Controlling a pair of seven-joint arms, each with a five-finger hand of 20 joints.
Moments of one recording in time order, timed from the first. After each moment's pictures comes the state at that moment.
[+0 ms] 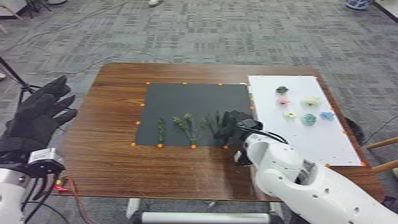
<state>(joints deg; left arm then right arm) 134.4 -55.9 -117.5 -129.3 44.8 4.3 2.0 -69.6 -48.6 37.0 -108.5 -117.4 -3.9 37.3</state>
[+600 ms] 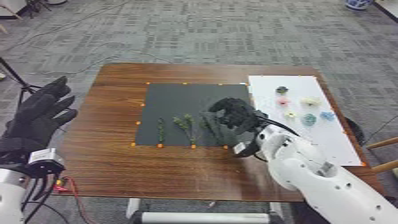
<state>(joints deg) 134.4 -56.0 -117.5 -129.3 44.8 4.3 2.0 -76.7 -47.4 49.4 -108.3 -105.0 3.3 13.5</state>
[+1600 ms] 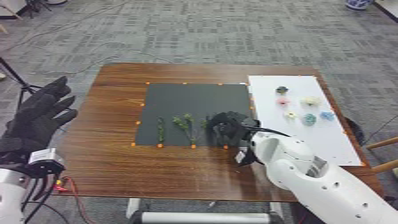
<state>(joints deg) 134.5 -55.9 -117.5 -129.3 44.8 4.2 2.0 -73.2 -48.3 44.7 -105.5 -114.7 -8.7 18.8</state>
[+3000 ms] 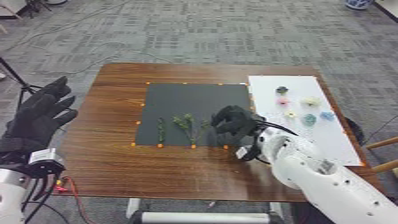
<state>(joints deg) 134.5 -56.0 -117.4 -129.3 44.8 4.3 2.0 -75.7 -46.1 47.8 -106.1 -101.9 1.6 11.2</state>
